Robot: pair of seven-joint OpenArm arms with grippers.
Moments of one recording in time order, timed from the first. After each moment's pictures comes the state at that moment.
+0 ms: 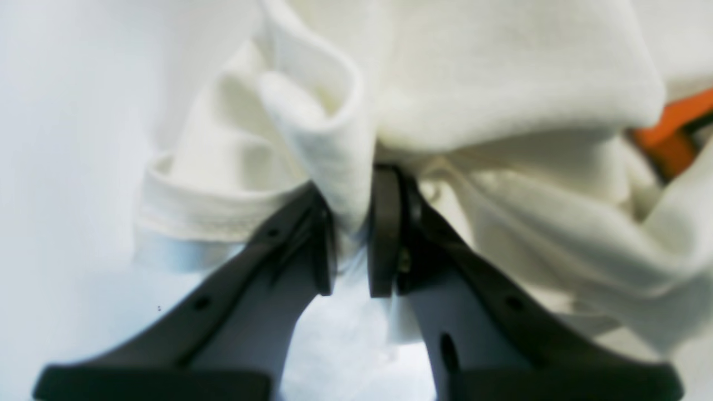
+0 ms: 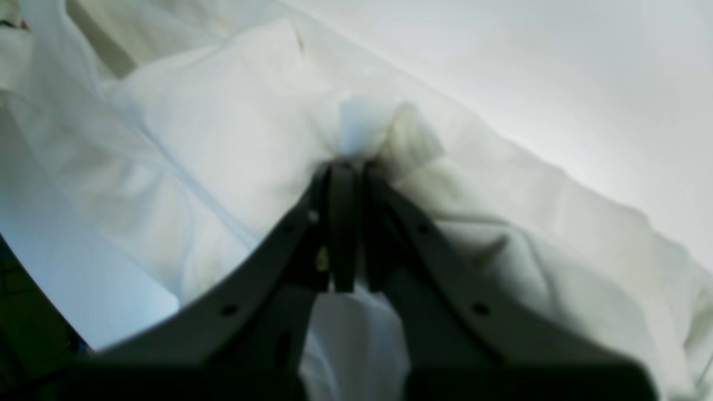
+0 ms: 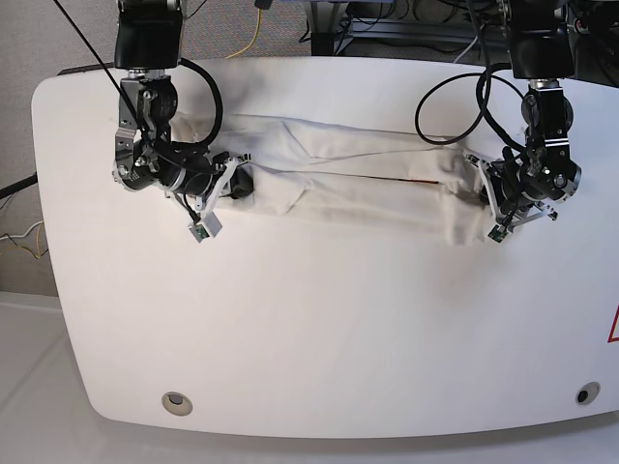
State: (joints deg) left arm -1.6 -17.6 -8.4 80.6 -5.2 -40.0 55.4; right arm 1.7 10.0 5.2 80.4 32.0 28.5 -62.5
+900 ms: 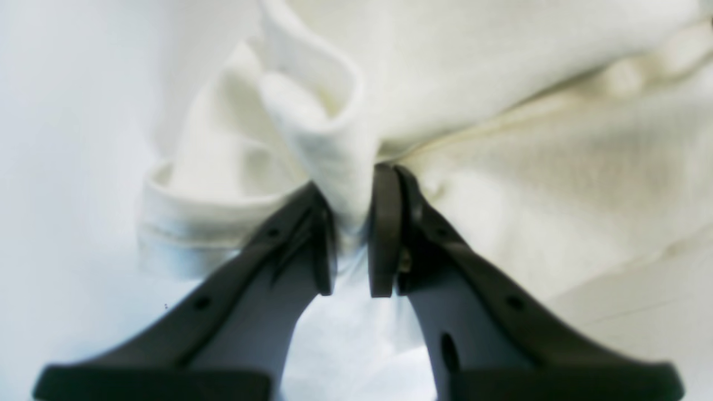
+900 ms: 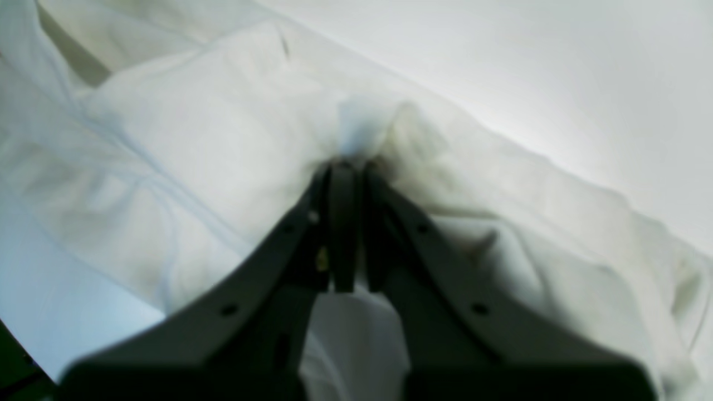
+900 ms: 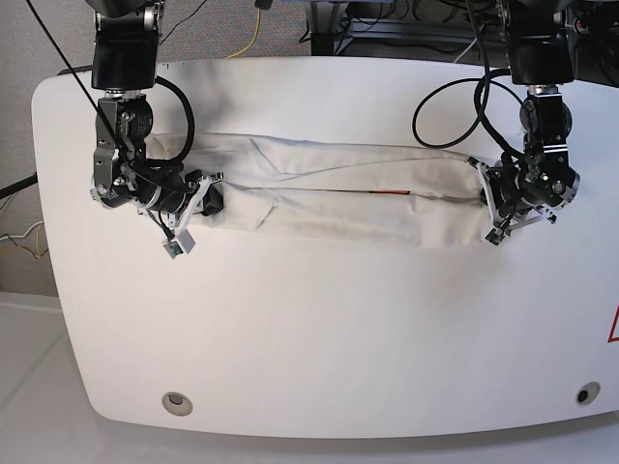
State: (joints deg) left arm -3.3 -17.4 -7.8 80.4 -5.2 -40.2 58.9; right arm 6.7 16.0 5.0 76.8 30.5 28.5 -61.5
